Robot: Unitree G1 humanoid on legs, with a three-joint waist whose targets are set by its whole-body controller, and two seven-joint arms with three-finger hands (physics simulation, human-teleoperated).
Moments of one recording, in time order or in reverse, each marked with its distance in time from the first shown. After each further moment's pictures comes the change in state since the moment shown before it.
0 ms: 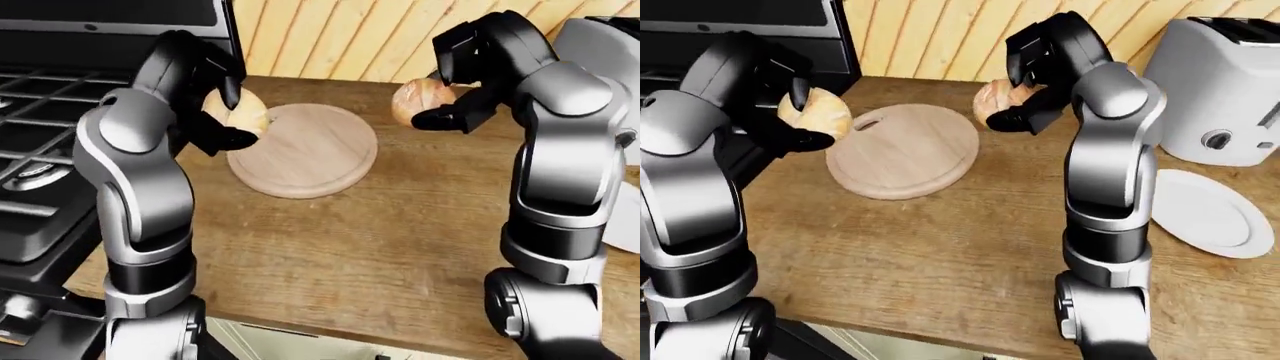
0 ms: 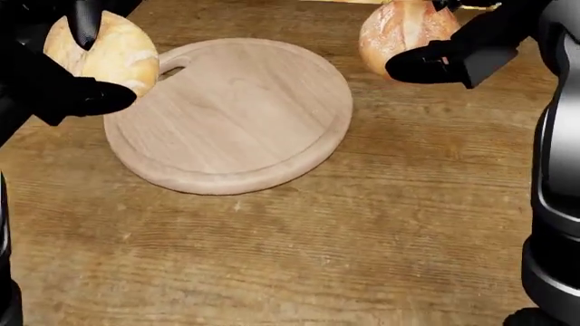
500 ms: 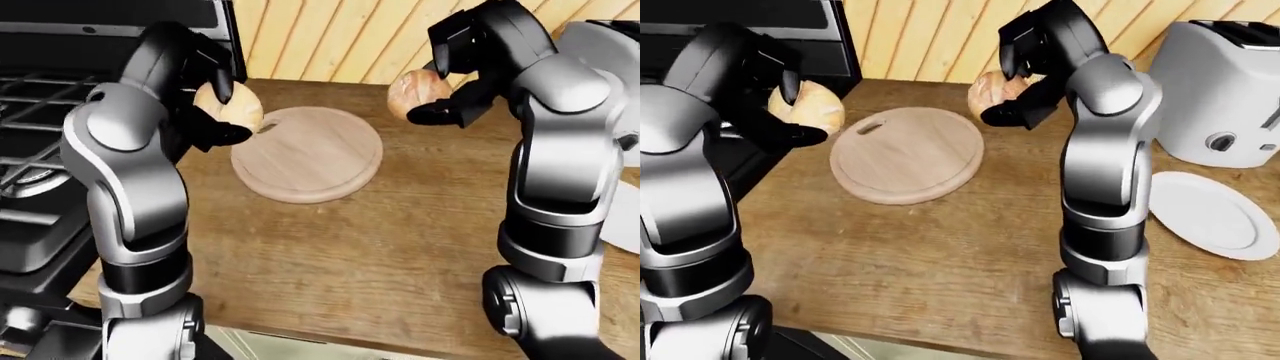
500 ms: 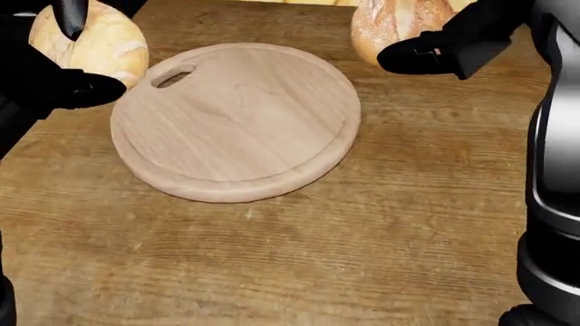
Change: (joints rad) left arm -0.009 0.011 0.015 -0.008 0.010 -0.013 0.005; right arm -0.017 0.009 0.013 -0.001 0.005 -0.047 -0.025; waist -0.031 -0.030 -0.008
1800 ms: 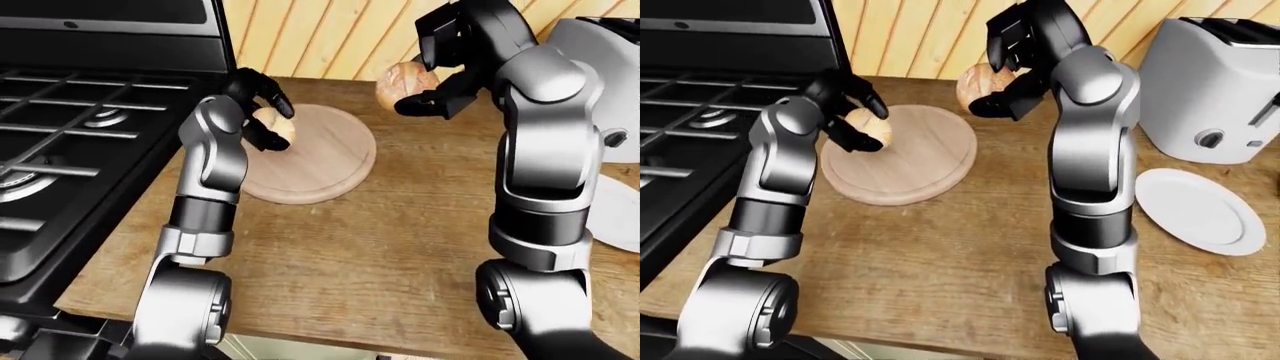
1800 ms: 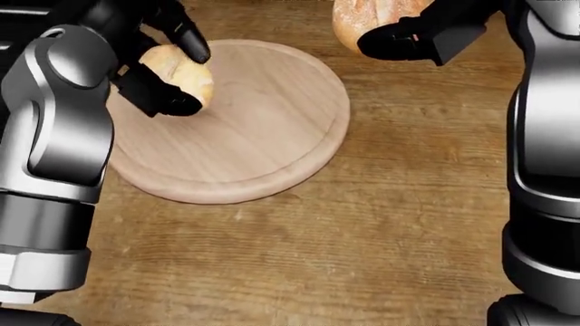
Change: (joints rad) left arm -0.158 -0.116 -0.073 0.721 -0.044 -0.269 0.243; right arm -0.047 0.029 0.016 0.083 0.041 -0.030 -0.070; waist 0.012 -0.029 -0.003
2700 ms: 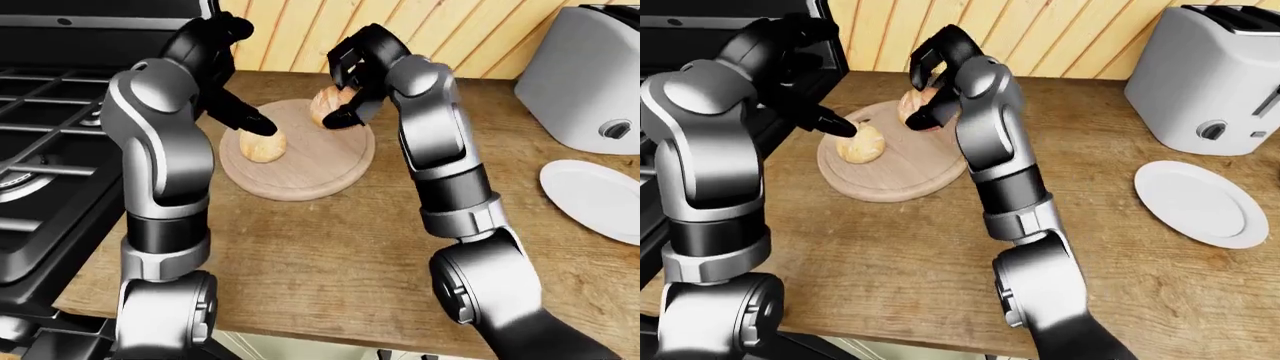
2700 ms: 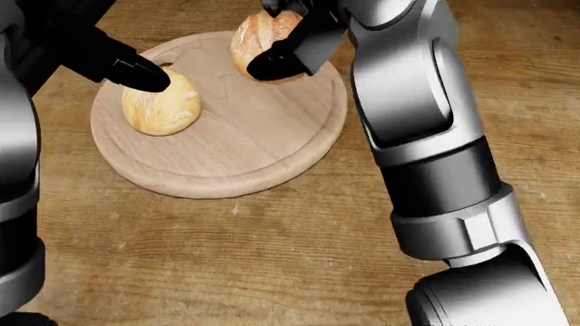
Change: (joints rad) left arm 0.014 0.068 0.037 -0.474 0.080 0.269 -0.289; right arm -0.176 0.225 0.114 0.482 -0.049 -0.150 -0.129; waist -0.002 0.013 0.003
